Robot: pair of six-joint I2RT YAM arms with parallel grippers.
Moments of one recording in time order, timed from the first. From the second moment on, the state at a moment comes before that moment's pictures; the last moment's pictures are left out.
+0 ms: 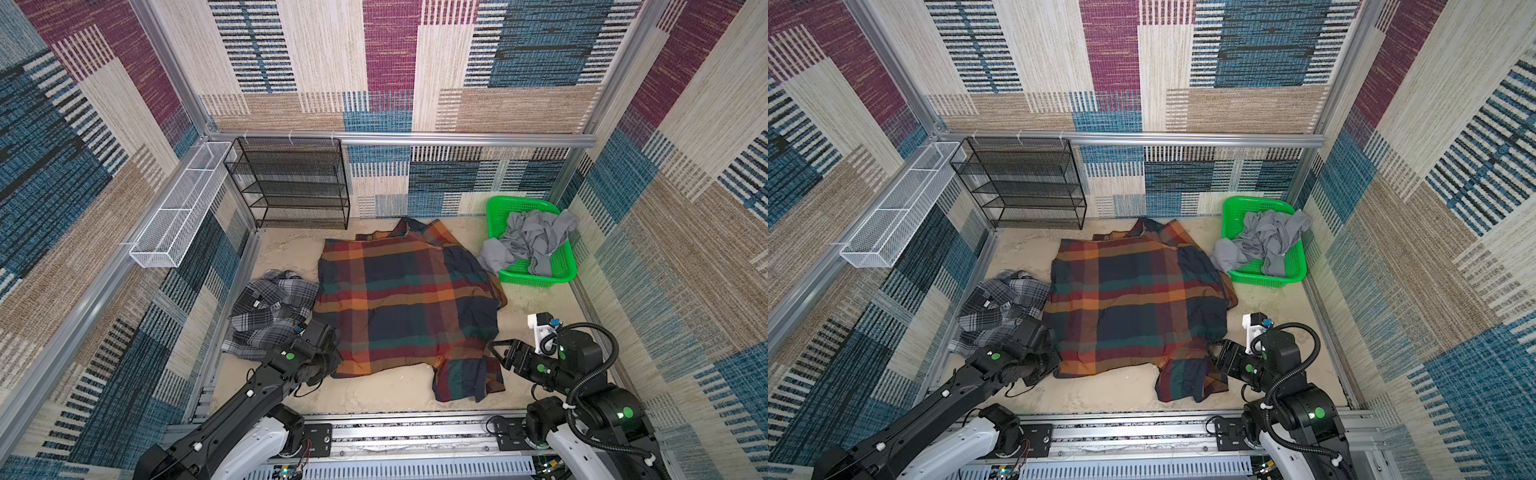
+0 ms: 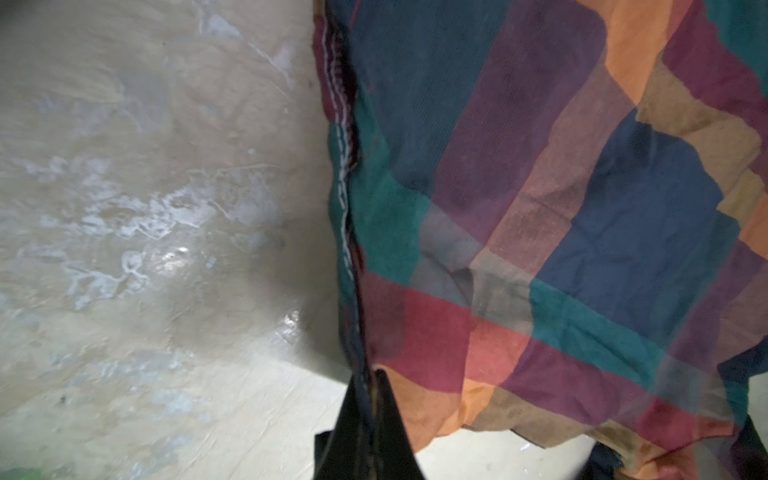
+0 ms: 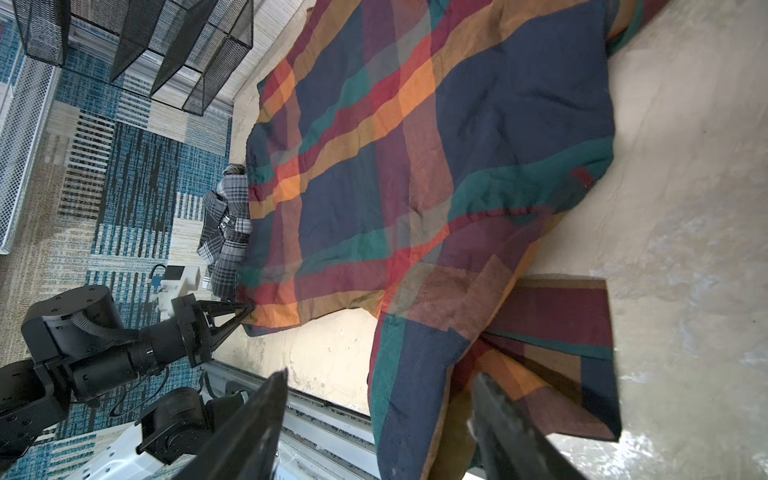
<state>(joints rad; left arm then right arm) -0.51 0.88 0.50 -0.76 -0.04 -1.07 0.26 0.28 0.63 -1.00 -0.36 0.73</state>
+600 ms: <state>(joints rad) -0.51 0.89 0.51 -0.76 -0.02 -1.05 0.26 0.32 1.01 -1.13 -0.30 0.75</state>
